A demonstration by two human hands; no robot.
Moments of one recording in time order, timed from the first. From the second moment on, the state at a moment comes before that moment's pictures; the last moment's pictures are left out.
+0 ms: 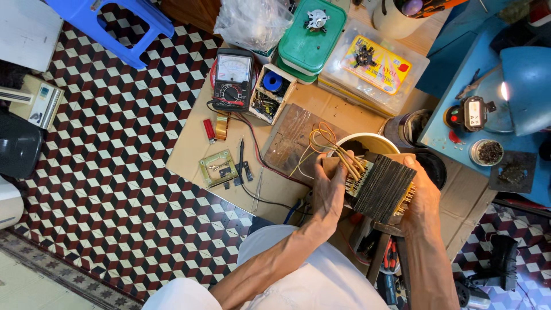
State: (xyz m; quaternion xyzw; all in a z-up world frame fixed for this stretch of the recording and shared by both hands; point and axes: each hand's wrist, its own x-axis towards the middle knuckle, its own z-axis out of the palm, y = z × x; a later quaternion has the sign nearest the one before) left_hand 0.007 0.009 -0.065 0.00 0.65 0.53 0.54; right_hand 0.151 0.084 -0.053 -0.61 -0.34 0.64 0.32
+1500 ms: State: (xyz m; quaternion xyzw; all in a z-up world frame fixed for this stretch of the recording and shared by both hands) left_hand -0.185 -0.063 -0.305 0.03 0.64 0.53 0.55; right_hand -0.024 0.022 -0.262 -0.72 -0.32 0.57 0.23
